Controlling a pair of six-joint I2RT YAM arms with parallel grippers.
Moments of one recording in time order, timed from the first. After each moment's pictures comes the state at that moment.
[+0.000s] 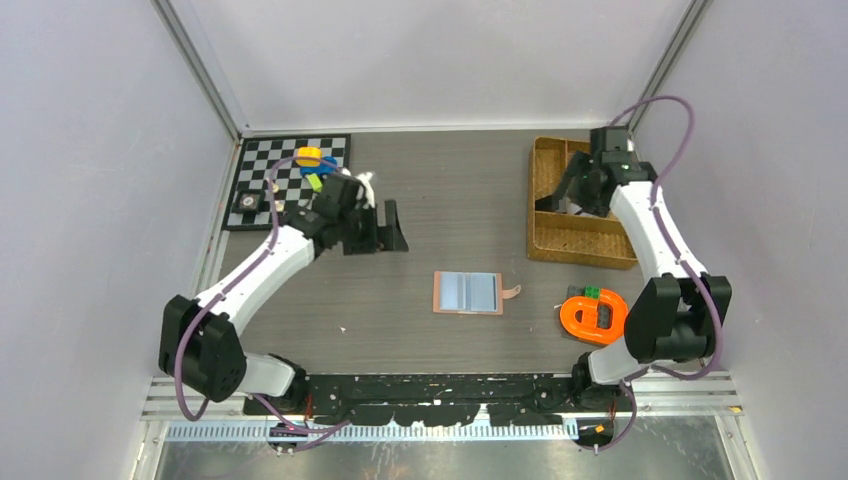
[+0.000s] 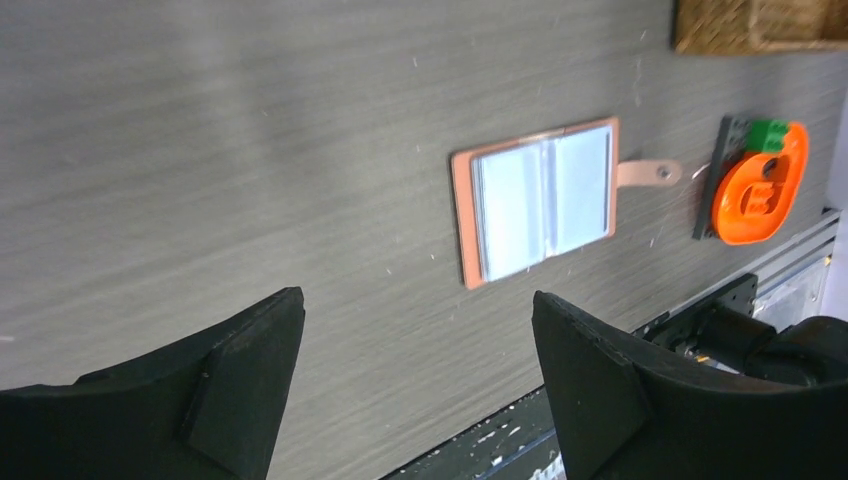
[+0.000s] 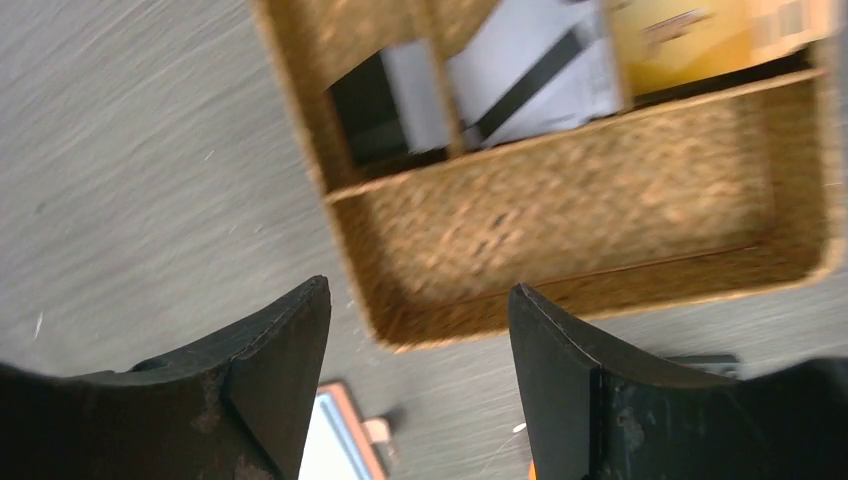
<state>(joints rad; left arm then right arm) -0.49 1.37 1.04 -0.56 0.23 -0.51 0.05 1.49 1.32 -0.75 0.09 0.46</state>
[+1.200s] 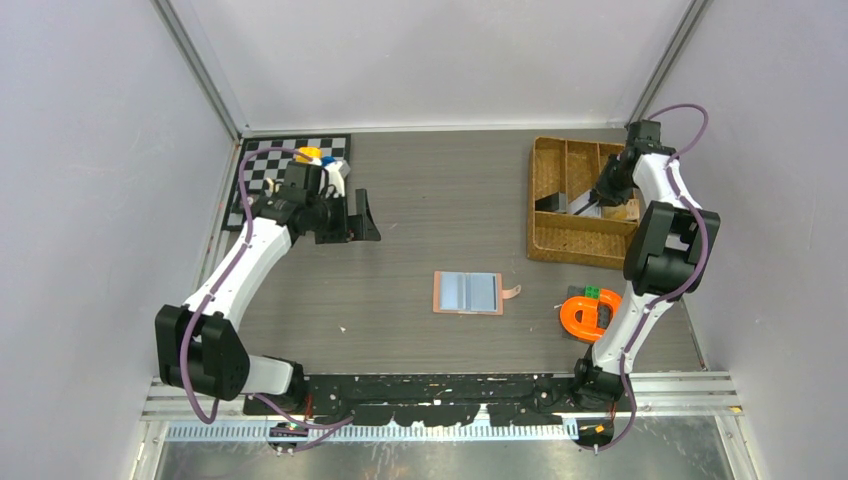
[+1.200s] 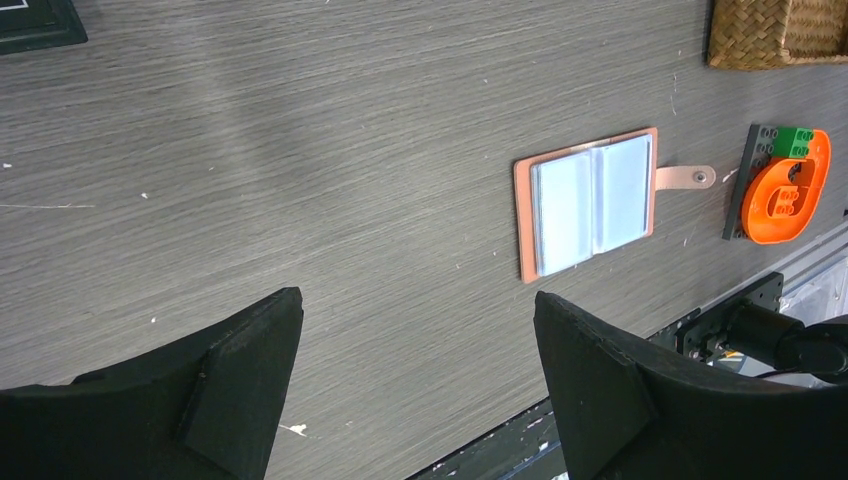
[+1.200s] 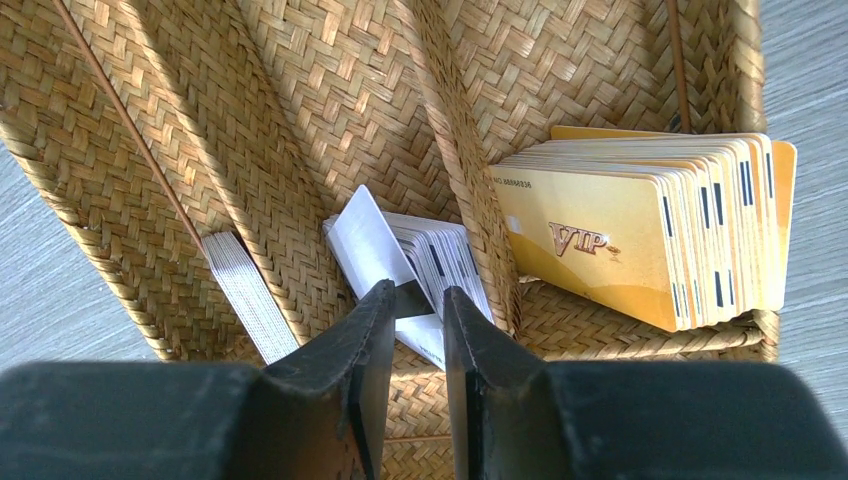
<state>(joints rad) -0.24 1.36 1.13 -0.68 0.37 -0.29 -0.27 1.96 1.60 -0.72 -0.09 0.28</state>
